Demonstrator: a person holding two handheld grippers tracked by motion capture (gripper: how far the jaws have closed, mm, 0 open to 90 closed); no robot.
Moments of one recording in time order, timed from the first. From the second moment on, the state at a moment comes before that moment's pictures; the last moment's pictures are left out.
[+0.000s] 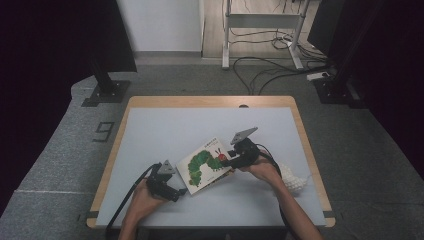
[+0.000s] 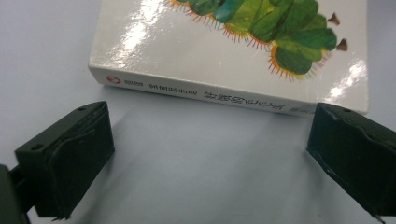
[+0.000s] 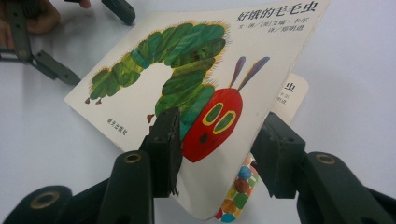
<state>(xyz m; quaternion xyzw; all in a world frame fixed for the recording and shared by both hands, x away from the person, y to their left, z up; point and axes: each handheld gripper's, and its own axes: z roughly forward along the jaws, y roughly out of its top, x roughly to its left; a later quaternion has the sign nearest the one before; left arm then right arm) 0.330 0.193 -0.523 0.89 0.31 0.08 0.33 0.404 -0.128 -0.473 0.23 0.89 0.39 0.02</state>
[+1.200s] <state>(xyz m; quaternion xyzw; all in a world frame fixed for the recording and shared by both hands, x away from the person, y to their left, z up) 0.329 0.180 -0.494 0.88 0.30 0.06 0.37 0.384 -0.148 -0.490 0.25 0.89 0.38 0.04</state>
